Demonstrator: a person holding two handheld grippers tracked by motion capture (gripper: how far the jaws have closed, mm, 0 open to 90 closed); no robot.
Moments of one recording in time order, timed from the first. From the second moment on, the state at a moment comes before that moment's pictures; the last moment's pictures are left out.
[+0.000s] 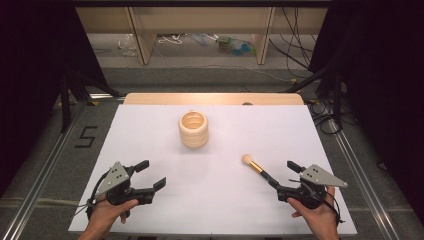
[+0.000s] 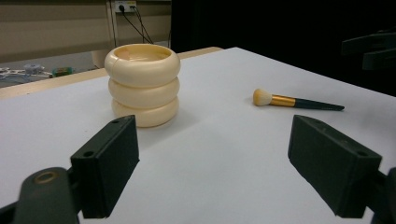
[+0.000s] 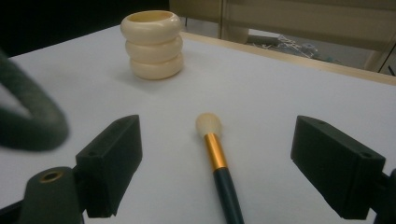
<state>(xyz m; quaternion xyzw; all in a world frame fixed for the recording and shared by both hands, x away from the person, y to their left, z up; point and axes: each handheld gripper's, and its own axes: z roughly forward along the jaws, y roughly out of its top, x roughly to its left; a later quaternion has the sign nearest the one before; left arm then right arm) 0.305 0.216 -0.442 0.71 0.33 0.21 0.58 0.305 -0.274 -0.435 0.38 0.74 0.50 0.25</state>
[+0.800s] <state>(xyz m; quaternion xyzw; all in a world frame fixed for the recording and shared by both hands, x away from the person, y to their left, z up) 0.305 0.213 -0.444 0.72 0.33 0.20 0.58 0.312 -0.268 -0.428 0.37 0.78 0.45 0.23</state>
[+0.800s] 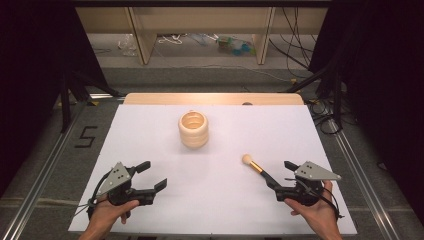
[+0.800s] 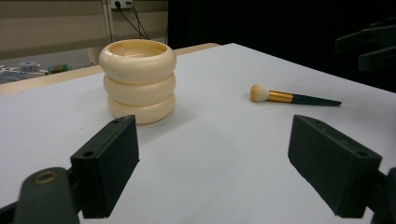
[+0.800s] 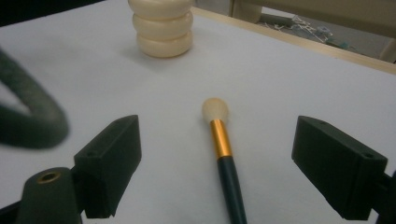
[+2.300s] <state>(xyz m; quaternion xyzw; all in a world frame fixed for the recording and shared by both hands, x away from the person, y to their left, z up) 0.307 0.212 -0.446 0.73 0.32 0.20 0.57 0.412 -0.223 -0.439 0.32 0.94 0.14 0.08</state>
